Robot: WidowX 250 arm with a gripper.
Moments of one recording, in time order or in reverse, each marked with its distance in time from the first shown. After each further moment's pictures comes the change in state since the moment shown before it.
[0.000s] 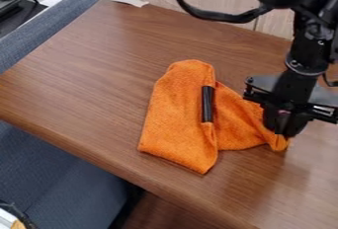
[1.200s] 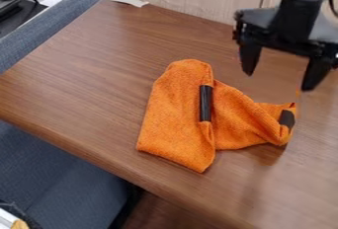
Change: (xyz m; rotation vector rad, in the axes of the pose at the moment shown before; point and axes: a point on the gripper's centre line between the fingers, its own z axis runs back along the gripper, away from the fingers) arm 0.001 0.019 0.095 -0.016 -0.135 -0.049
